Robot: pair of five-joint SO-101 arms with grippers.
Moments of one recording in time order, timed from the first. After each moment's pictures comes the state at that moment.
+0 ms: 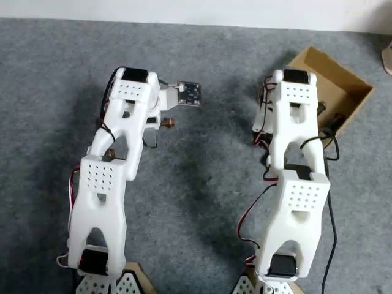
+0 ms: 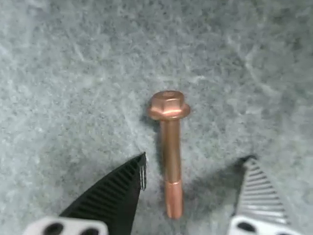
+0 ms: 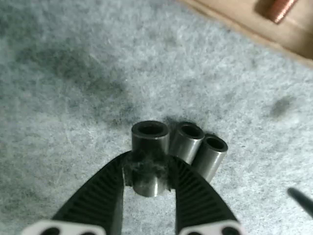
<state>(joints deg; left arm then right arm) 2.7 55.3 -47.2 83.0 -73.1 0.7 37.4 -32.9 95.7 -10.2</state>
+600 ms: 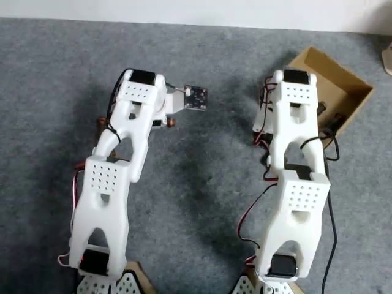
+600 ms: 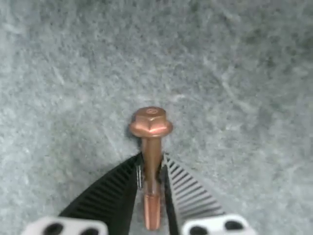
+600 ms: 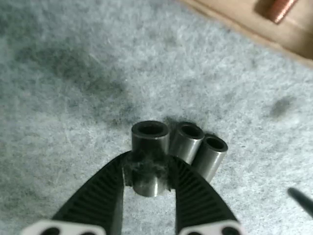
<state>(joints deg) 2.9 55.6 -47.3 84.9 -73.1 0.7 37.4 -32.9 95.7 -10.2</state>
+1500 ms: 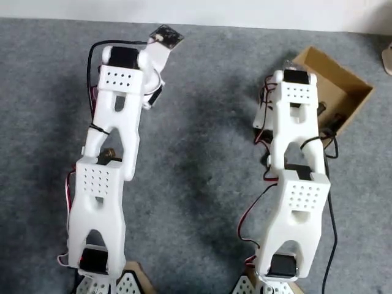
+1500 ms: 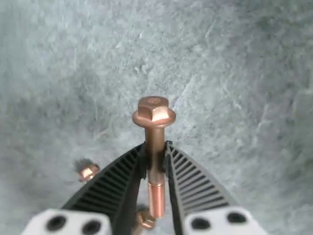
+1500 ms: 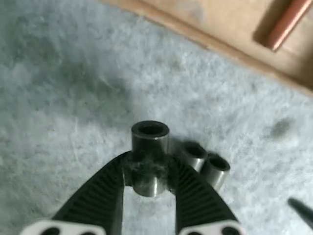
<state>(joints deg) 2.4 47.8 -64.5 100.4 -16.3 1.0 37.4 -32.9 90.3 -10.2</state>
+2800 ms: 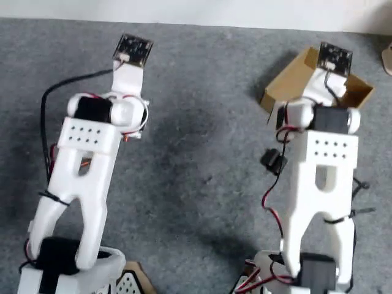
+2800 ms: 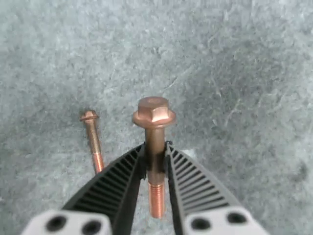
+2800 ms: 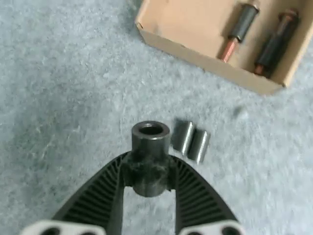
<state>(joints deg) 2.4 -15.7 14.1 67.8 -2.1 0.4 -21.8 9.2 78.3 -10.0</state>
